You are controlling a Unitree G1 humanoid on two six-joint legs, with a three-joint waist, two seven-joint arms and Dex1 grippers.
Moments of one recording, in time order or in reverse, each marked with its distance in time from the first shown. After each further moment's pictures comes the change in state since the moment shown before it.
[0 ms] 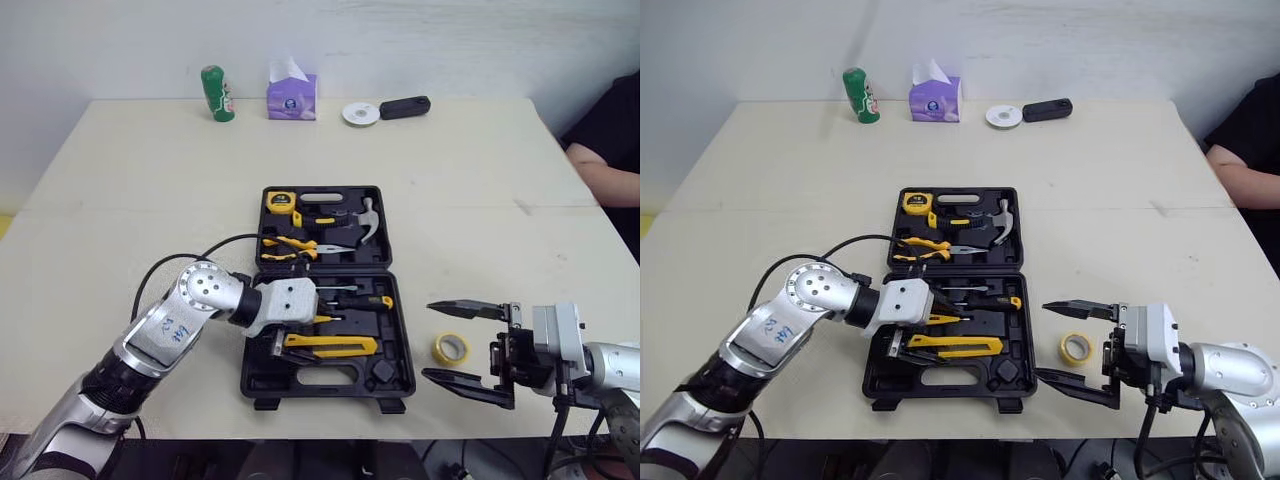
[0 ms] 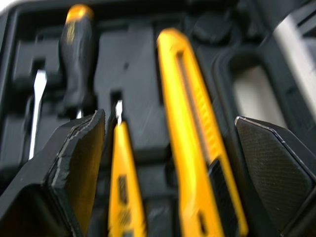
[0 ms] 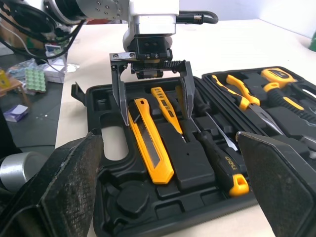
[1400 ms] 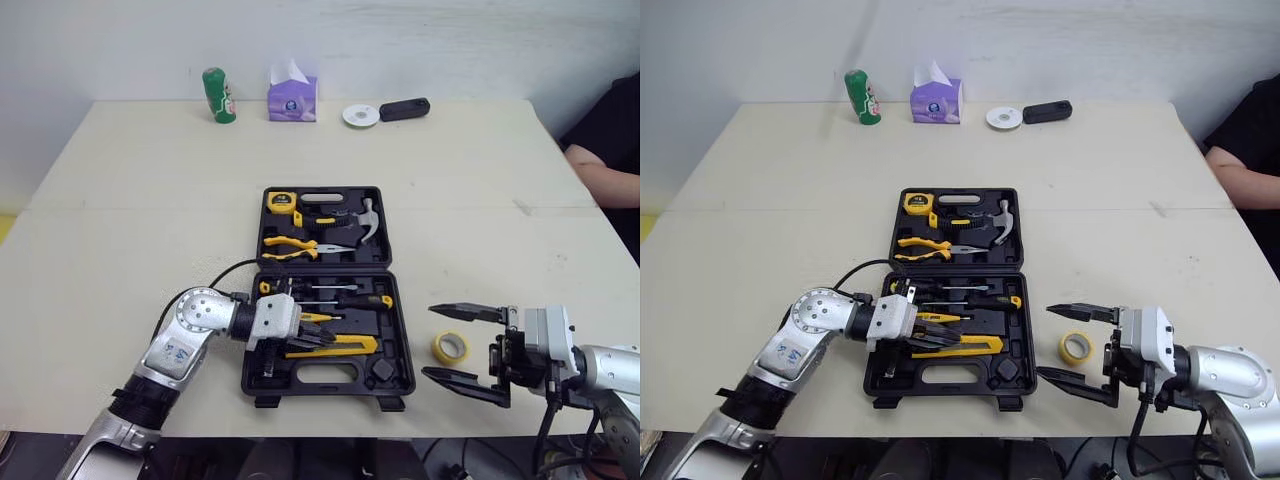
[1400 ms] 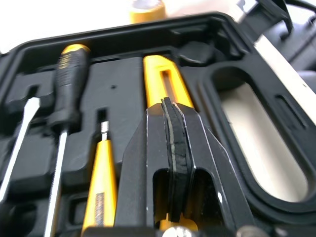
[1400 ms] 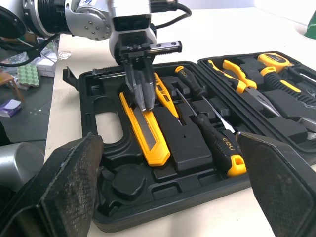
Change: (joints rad) left arm 0.136 -0.124 0.066 0.285 0.010 -0.460 -0.078; right arm 0.013 0.016 0.015 0.066 -0.048 -0.047 -0.001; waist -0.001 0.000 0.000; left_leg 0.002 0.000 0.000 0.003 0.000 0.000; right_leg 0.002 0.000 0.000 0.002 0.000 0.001
